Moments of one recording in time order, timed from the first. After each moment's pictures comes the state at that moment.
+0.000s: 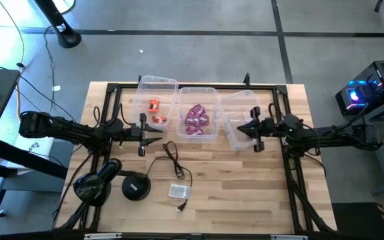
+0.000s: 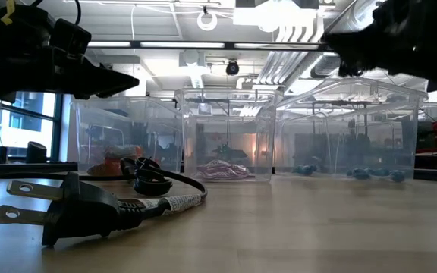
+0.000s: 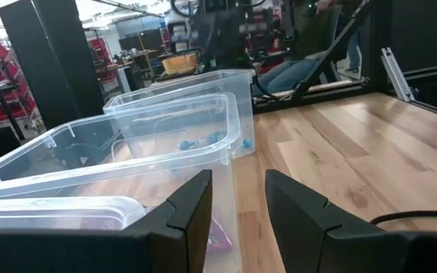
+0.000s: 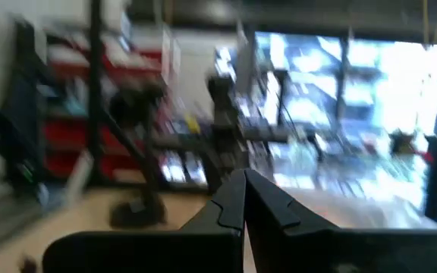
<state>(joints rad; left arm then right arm) 0.15 1.04 0.01 1.01 0.12 0.21 -0.26 0.84 0.06 1.01 -0.30 -0.03</state>
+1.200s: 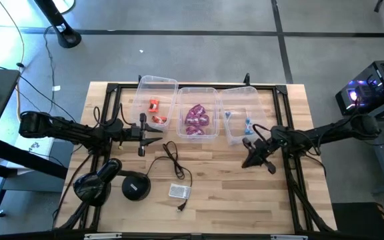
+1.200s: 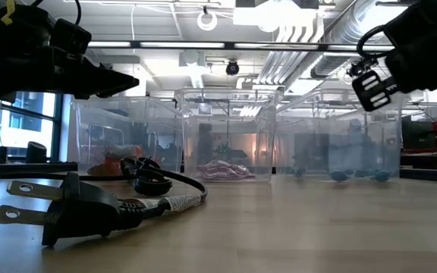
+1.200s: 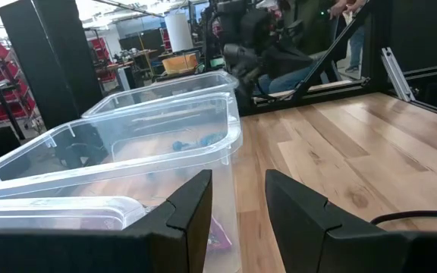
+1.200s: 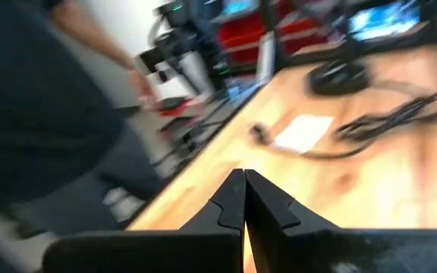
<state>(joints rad) 0.15 1.04 0.01 1.01 0.12 0.21 0.02 0.84 0.07 0.63 -0.62 0.24</state>
